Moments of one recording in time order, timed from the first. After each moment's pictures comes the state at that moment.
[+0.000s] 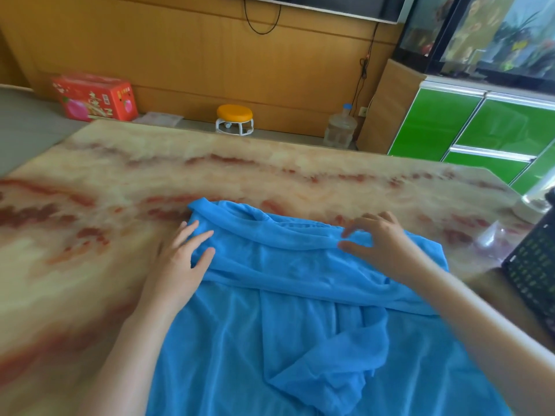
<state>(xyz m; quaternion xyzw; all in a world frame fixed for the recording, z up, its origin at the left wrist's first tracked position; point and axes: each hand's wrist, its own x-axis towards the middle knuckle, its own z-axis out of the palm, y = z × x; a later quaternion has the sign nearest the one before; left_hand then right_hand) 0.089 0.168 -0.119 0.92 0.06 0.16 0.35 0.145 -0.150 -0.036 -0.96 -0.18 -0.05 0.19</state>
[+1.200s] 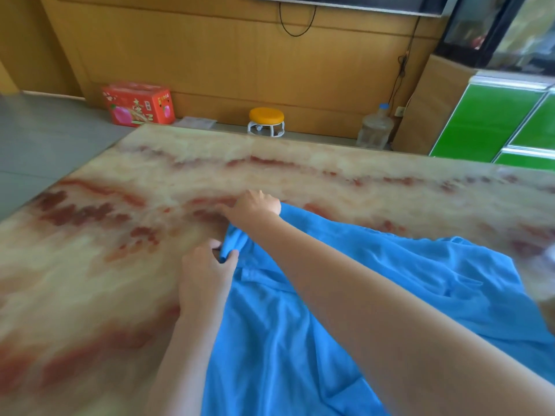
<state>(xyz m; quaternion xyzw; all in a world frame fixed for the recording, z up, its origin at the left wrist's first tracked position) 0.088 0.179 -0.115 0.87 0.27 0.21 0.35 0.199 0.129 -0.054 -0.98 -0.15 0.07 0.13</state>
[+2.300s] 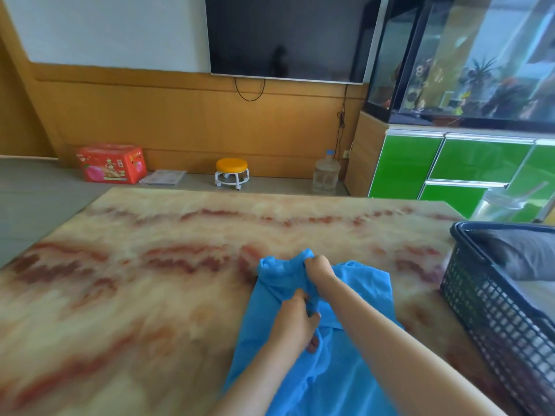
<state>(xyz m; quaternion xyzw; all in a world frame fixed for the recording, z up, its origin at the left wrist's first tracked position) 0.058 -0.052 -0.049 0.87 0.01 -0.07 0.49 0.165 -0.119 -0.037 -0.88 0.13 0.10 0.45</state>
